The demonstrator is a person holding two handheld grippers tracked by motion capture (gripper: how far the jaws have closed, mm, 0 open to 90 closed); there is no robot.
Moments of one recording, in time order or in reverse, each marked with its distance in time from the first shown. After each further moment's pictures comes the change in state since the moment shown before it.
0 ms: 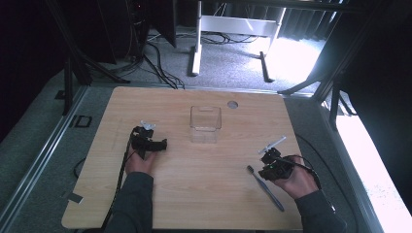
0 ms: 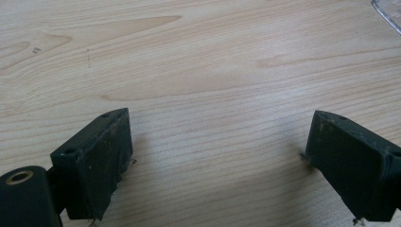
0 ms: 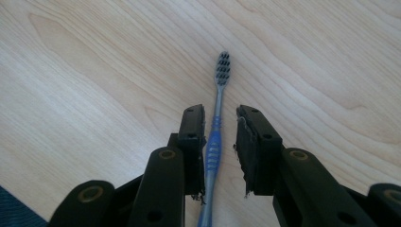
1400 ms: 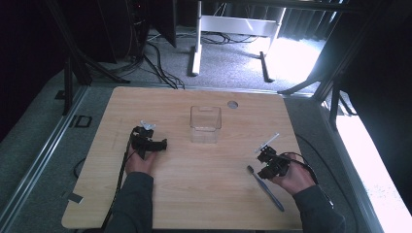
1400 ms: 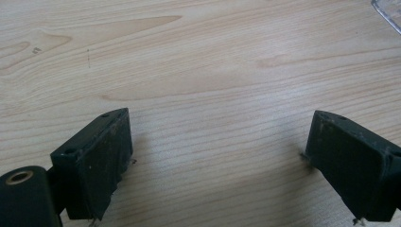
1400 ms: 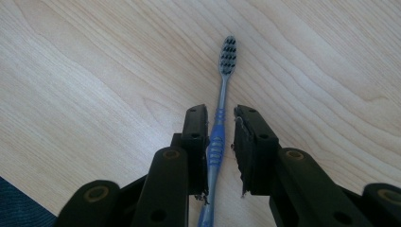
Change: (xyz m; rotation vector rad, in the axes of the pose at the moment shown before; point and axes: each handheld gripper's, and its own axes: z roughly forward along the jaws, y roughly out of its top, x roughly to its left) left arm 0.000 0.000 0.000 0.000 0.000 0.000; right arm -0.004 0.011 0.013 0.113 0.027 -0.001
